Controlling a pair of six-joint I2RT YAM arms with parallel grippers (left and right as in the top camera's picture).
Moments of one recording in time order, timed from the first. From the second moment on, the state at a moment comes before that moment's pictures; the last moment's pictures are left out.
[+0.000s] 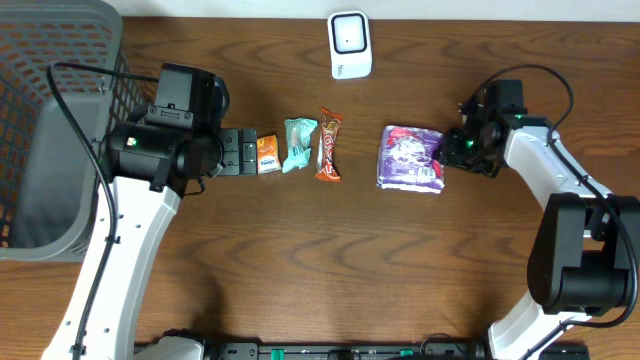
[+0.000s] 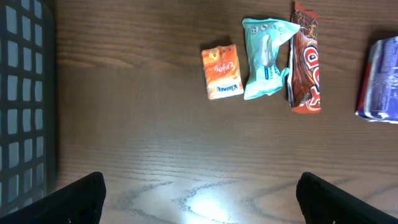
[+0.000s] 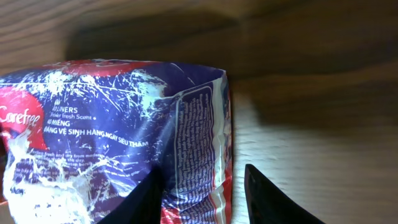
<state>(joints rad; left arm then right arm) -0.20 1.39 1.44 -1.17 -0.01 -0.20 -0.02 1.87 1.21 -0.62 -0.31 0.22</state>
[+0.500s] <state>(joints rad) -0.20 1.39 1.44 -1.17 -0.01 -0.20 0.00 1.87 1.30 -0.73 -0.41 0.22</state>
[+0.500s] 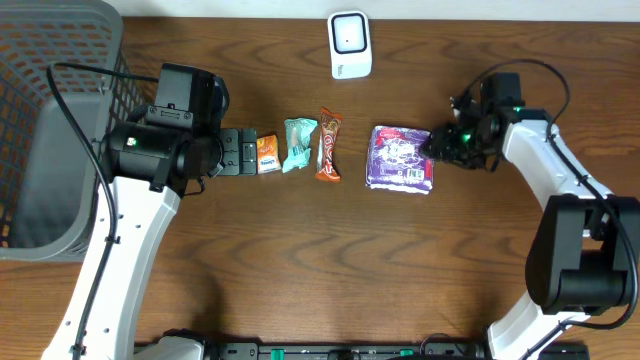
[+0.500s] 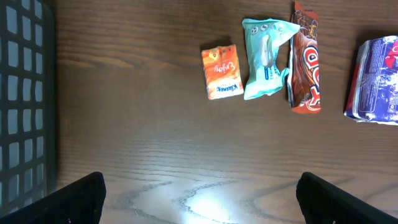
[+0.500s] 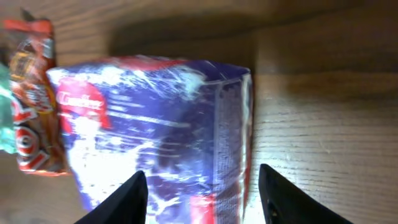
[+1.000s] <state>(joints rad) -0.20 1.39 1.44 -1.17 -0.01 -0.20 0.00 1.87 1.41 -0.86 -0.51 0.19</state>
